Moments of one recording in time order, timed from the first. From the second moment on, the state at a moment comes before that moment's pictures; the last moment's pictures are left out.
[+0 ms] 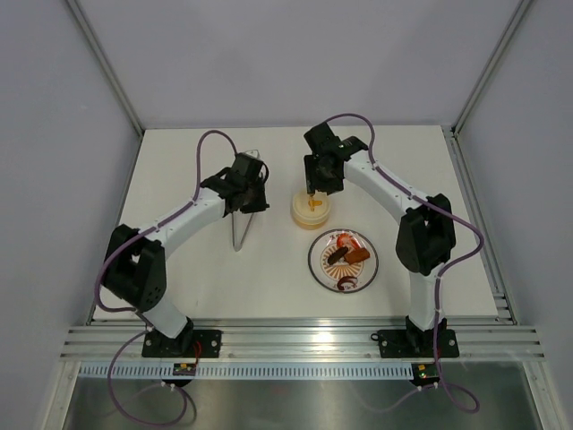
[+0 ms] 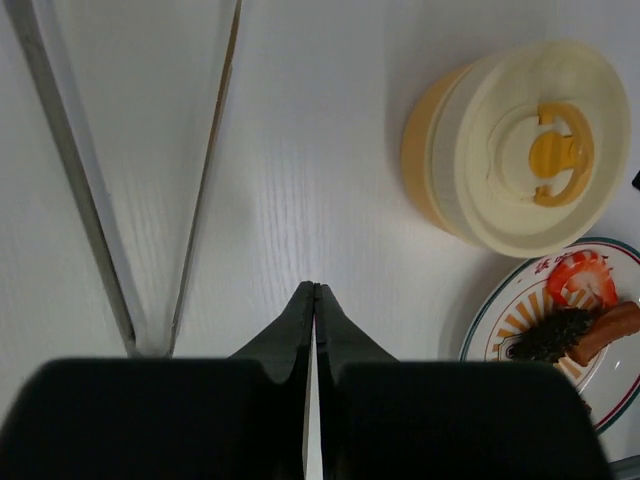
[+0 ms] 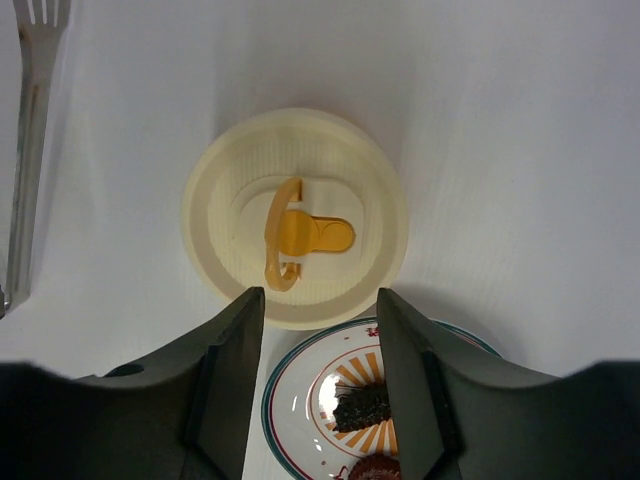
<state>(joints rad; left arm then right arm) -0.53 1.57 1.20 -0.53 -0.10 -0.57 0.57 2.00 1.83 -0.91 0.14 0.42</state>
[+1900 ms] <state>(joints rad) -0.42 2.13 1.38 -0.11 0.38 -0.75 0.57 2.09 1.82 -0.84 0.14 0.73</state>
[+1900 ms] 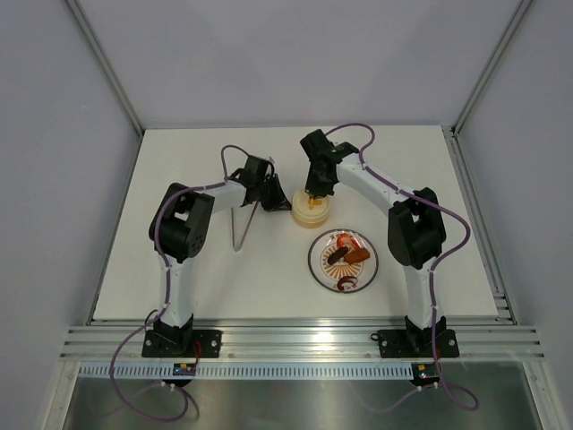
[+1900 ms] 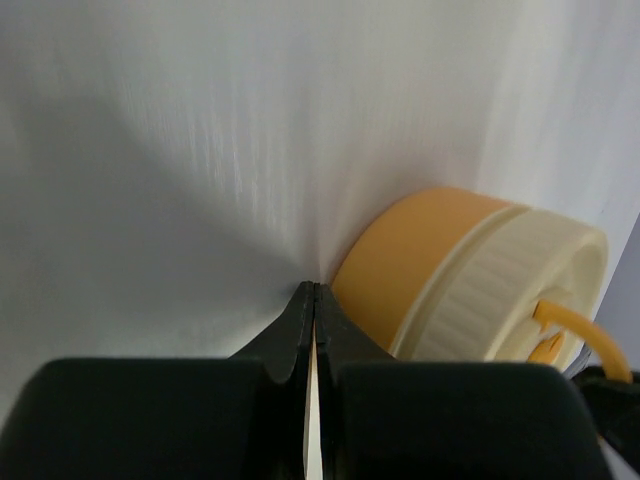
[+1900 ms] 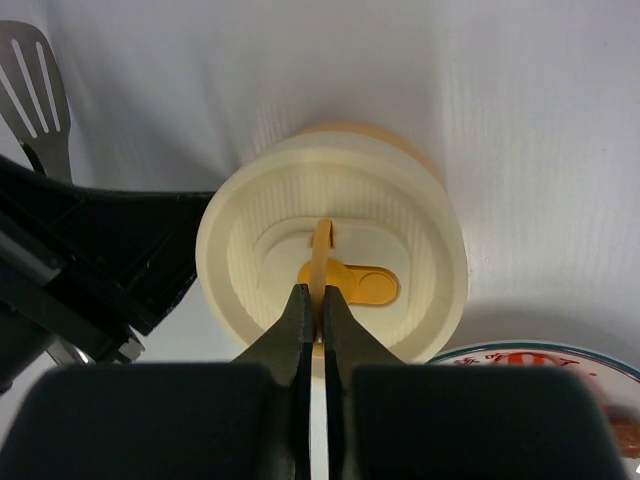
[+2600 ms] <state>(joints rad) -0.37 1.98 1.35 -0.23 0.28 -0.73 0.54 2.05 1.73 -0.73 0.09 0.59</state>
